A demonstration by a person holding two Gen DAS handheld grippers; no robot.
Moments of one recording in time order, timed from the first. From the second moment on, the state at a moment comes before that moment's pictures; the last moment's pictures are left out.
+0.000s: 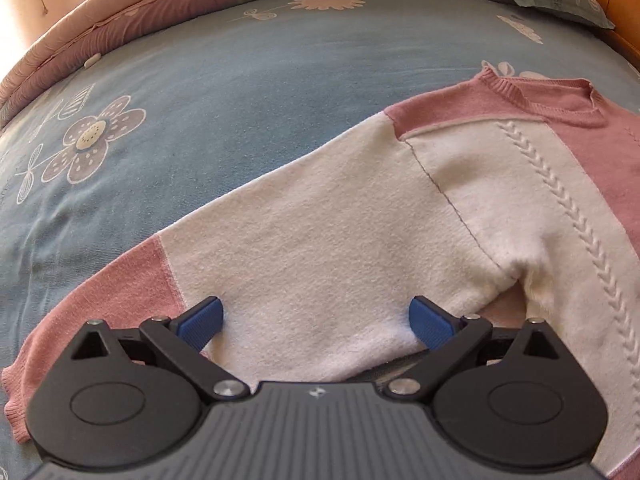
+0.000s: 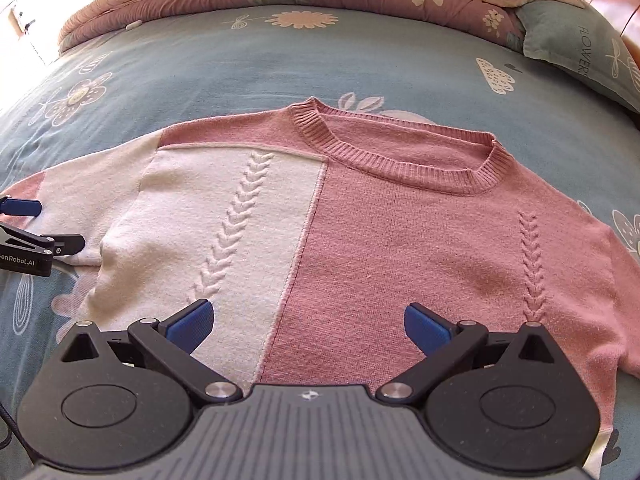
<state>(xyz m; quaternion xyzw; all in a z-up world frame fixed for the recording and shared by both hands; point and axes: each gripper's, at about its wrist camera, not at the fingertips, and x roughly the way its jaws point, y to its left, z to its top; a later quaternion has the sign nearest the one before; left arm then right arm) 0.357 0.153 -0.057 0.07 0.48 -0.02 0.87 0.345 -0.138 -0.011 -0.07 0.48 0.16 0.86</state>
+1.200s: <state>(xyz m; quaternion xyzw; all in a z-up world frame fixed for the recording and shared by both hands) 0.332 0.341 -0.030 -0.21 0.43 0.10 0.87 0.349 -0.066 -0.027 -0.10 0.52 0.18 0.83</state>
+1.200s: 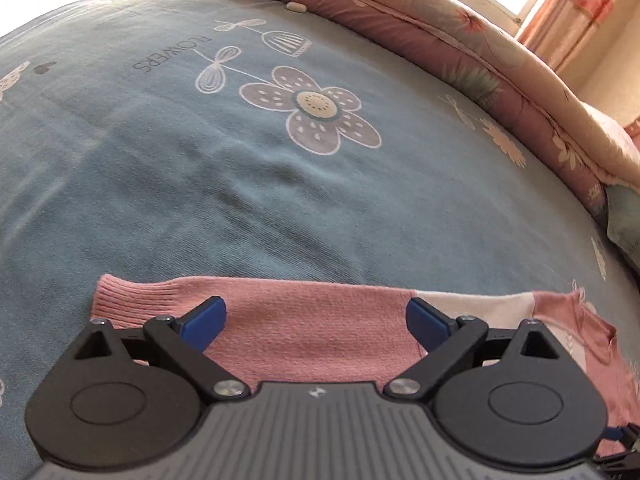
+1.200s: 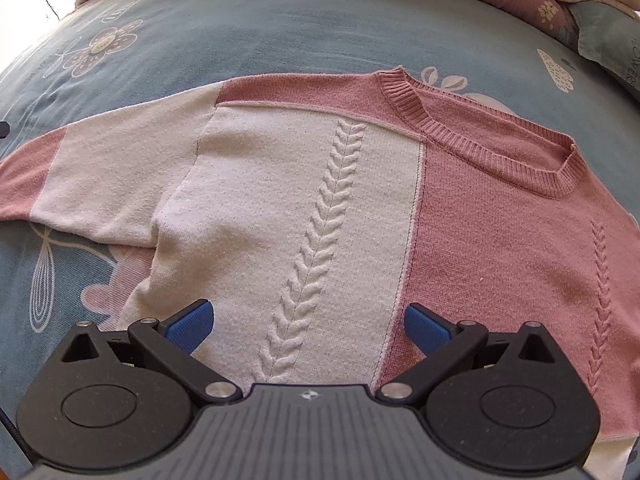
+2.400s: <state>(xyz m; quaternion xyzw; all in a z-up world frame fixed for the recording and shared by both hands) 0.403 0.136 -0.005 0.03 0.45 -0.16 0.88 0.290 -0.044 -0.030 -0.09 0.50 0.22 0.83</state>
